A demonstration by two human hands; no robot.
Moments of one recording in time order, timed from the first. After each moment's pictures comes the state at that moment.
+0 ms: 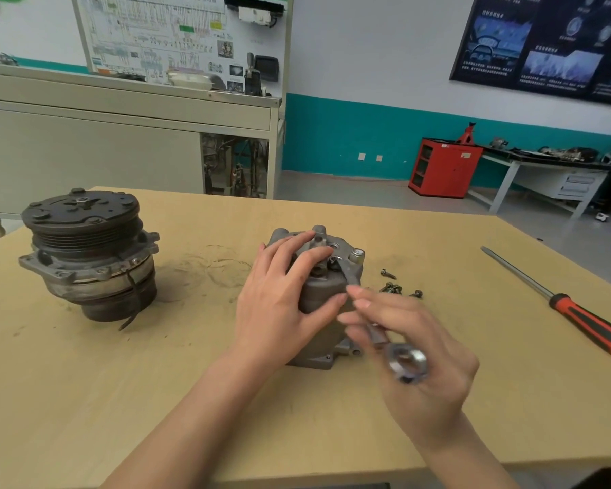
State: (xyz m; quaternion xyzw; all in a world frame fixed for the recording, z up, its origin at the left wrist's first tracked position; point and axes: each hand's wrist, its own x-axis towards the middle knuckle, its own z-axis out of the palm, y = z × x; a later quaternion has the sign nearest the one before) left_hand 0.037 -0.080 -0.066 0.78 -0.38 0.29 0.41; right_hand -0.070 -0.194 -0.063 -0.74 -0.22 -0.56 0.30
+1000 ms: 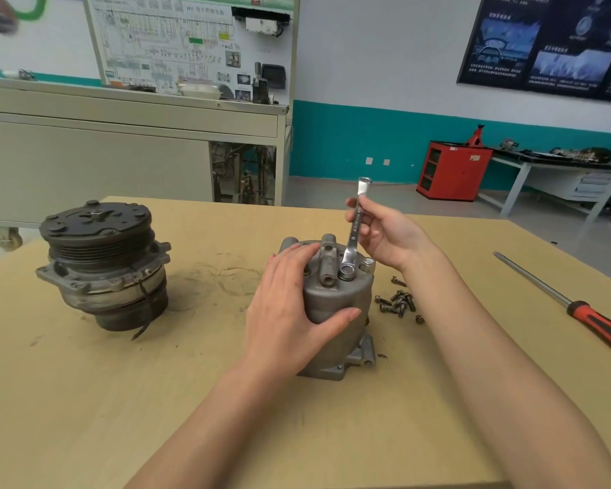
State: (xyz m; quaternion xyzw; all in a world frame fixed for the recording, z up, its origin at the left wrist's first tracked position) left_hand 0.035 -0.080 -0.068 0.76 -0.35 0.27 0.48; right_hand 0.084 -0.277 0.003 -0.54 0.01 -0.03 0.84
